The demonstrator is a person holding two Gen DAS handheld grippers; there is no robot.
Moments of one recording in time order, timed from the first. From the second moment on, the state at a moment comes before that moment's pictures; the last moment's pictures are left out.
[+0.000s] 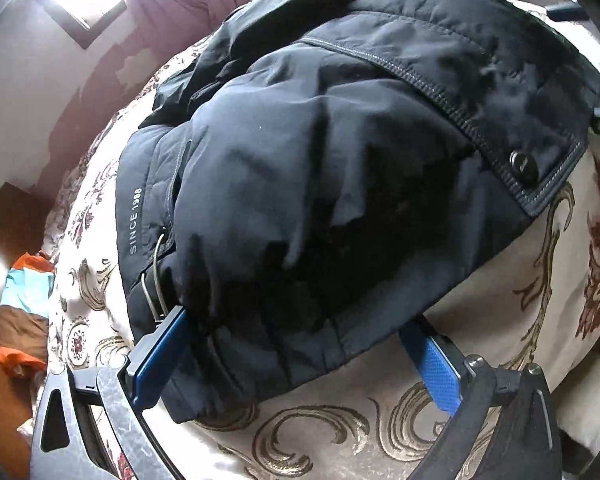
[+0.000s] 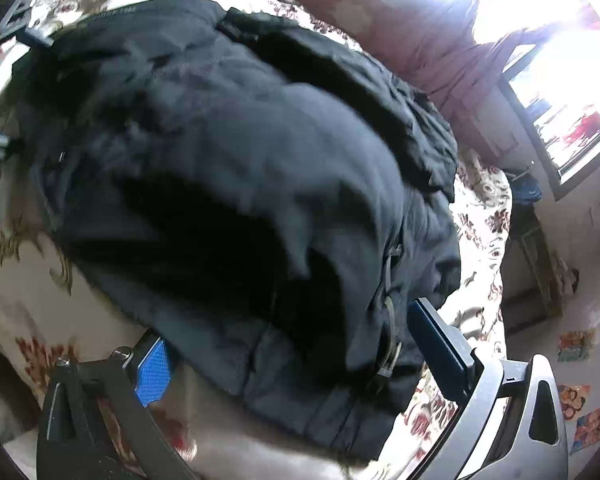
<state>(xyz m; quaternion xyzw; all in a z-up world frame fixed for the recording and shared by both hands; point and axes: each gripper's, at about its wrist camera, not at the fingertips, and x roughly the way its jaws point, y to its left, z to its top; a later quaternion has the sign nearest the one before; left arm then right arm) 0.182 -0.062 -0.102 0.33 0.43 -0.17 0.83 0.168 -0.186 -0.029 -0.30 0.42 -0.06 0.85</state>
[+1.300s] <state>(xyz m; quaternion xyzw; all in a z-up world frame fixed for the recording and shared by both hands) 0.293 -0.072 0.065 0.30 0.36 -0.11 0.88 0.293 -0.277 0.134 -0.11 0.42 0.03 0.90</state>
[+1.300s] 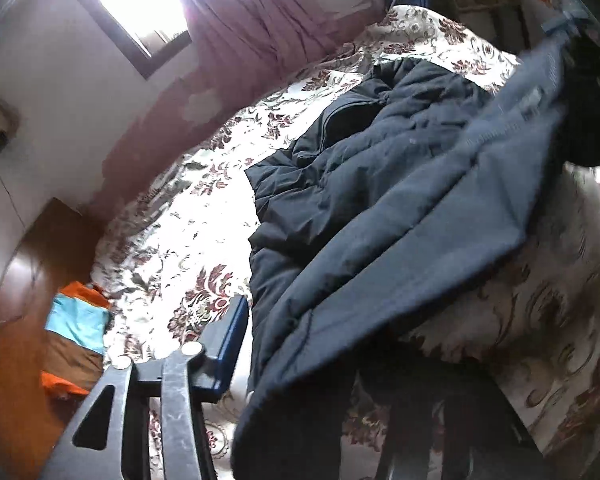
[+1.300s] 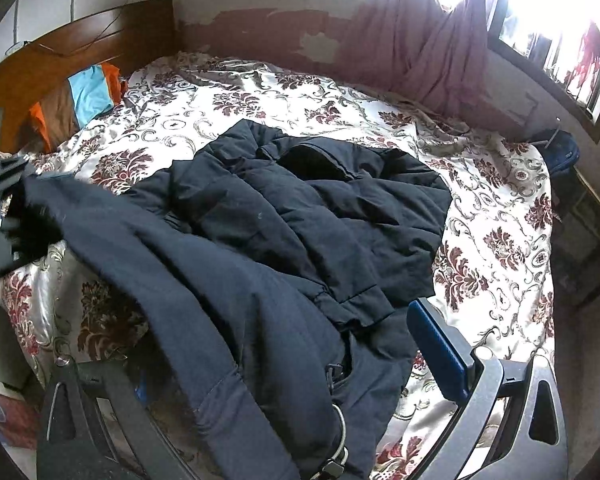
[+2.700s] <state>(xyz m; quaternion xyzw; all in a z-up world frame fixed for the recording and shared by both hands) 0.177 -0.035 0.107 0.19 0.43 -0.18 0.87 0.150 -0.236 0.139 -0.10 0.49 0.09 0.86</state>
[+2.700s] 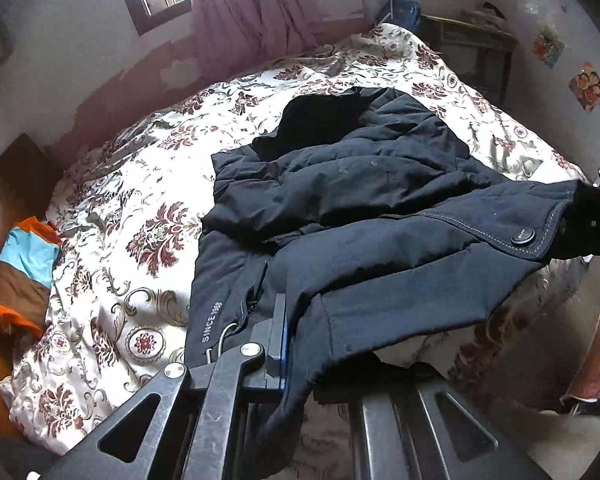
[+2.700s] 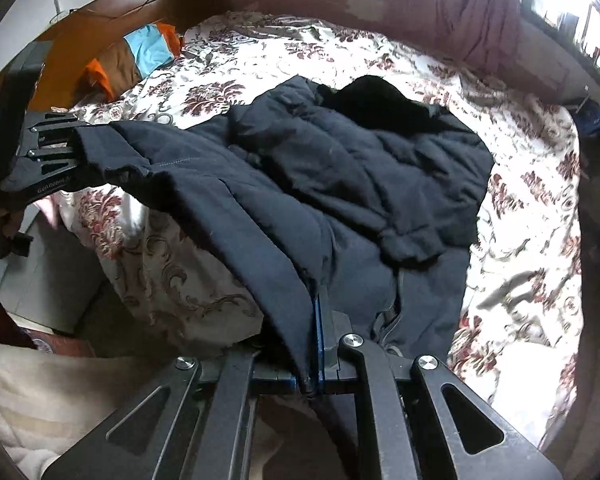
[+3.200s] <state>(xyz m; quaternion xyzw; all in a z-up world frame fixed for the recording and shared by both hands) 0.285 -0.063 0.140 0.16 0.37 -0.16 0.90 0.302 -0.263 0.211 -0.21 0.36 0.03 0.91</state>
